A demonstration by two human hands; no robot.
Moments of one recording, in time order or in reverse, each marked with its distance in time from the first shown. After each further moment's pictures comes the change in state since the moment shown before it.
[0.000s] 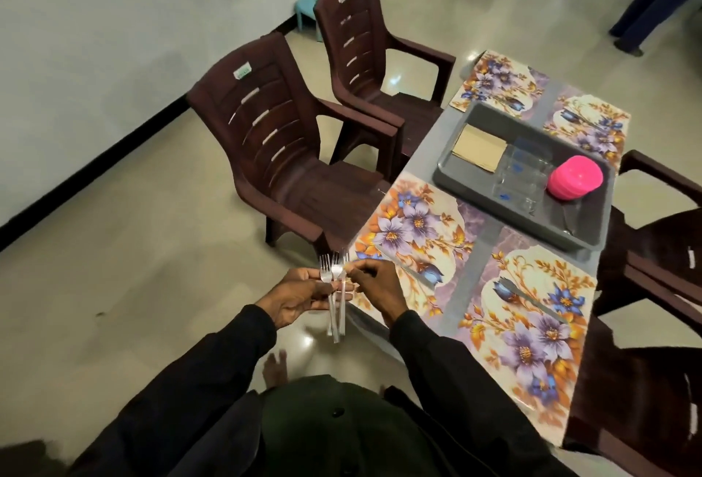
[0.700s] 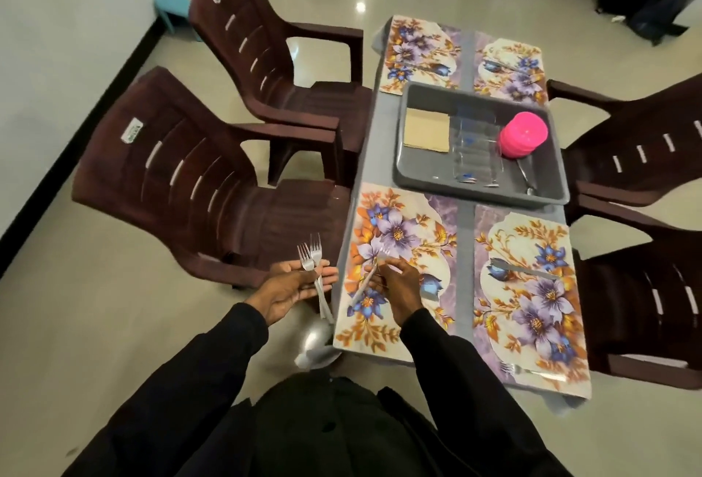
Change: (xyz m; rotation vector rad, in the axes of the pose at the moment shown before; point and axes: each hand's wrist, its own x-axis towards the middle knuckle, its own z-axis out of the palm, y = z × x) left_hand 0.136 0.132 -0.049 0.069 -0.113 -0.109; right_hand 0.105 0.000 -0.014 0.640 0.554 0.307
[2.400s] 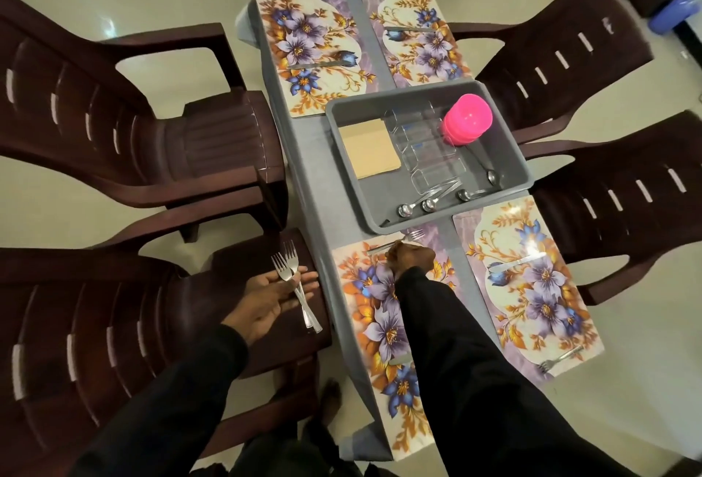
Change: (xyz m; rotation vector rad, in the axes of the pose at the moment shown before) left_hand 0.239 0.191 -0.007 0.165 -0.185 -0.252; right_hand 0.213 -0.106 0.040 0.073 0.746 0.277
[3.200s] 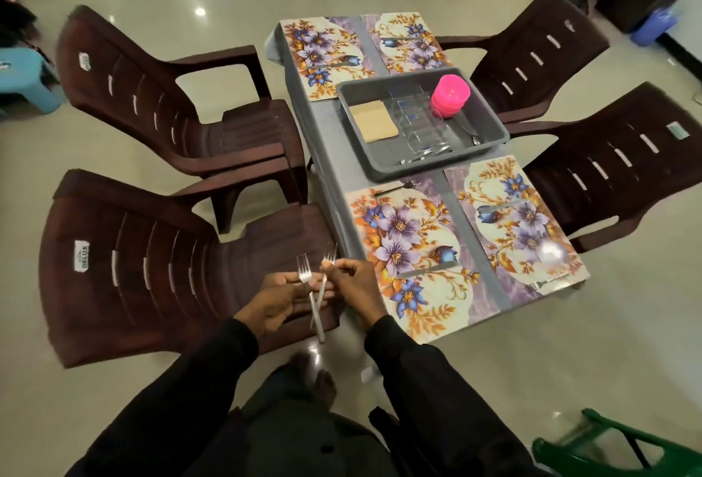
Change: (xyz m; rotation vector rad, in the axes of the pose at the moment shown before) left_hand -0.188 -0.115 -0.038 0.235 -0.085 0.049; right_hand -0.269 0.161 -0.043 0.009 -0.527 -0.440
